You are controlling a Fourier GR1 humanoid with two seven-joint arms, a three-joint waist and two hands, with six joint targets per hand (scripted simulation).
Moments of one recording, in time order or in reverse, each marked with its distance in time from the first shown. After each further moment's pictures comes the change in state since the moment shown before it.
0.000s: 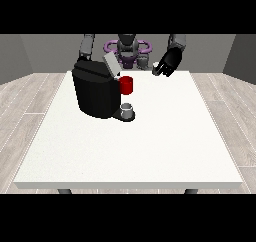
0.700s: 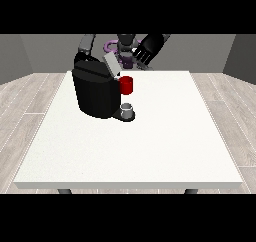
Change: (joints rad) left arm -0.219 -0.039 0.110 0.005 0.051 -0.084 0.190; right arm -0.041 0.030 0.040 -0.064 -0.012 0.018 0.004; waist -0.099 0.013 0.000
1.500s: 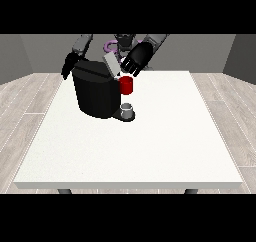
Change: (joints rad) left arm -0.153 0.099 0.051 0.063 -0.023 0.007 -0.006; right arm -0.111 -0.030 -0.028 -0.121 -0.005 -0.001 0.053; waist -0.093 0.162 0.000
